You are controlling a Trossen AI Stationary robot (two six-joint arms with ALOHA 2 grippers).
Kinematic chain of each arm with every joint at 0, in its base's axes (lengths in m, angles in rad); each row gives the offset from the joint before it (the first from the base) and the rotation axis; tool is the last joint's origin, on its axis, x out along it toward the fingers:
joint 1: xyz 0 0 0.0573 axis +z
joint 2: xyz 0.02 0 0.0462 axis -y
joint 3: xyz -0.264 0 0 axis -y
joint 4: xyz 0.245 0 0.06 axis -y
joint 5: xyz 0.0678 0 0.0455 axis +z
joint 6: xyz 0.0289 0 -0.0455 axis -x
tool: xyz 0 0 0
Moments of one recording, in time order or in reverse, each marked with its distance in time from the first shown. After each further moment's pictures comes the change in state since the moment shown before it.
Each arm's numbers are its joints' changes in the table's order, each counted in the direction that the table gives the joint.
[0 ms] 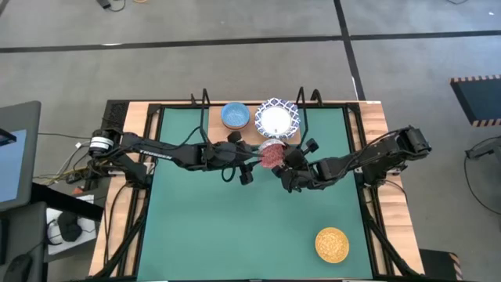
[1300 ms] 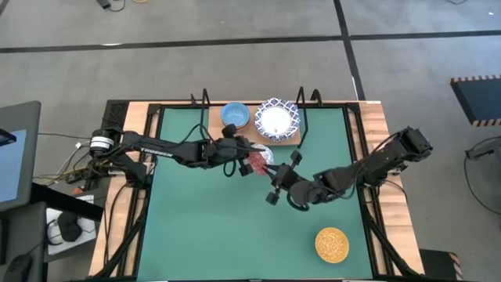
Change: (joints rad) left arm 0.039 -0.002 -0.002 -0.020 0.148 -0.064; right arm 0.174 0.001 0.130 0.305 0.214 0.328
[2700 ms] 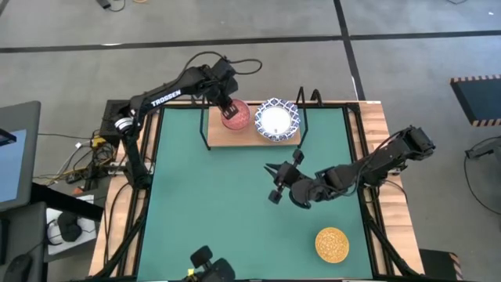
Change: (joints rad) left arm 0.627 -0.258 0.732 -1.079 -0.482 -0.026; right arm -0.006 0.037 -0.002 -0.093 0.041 -0.089
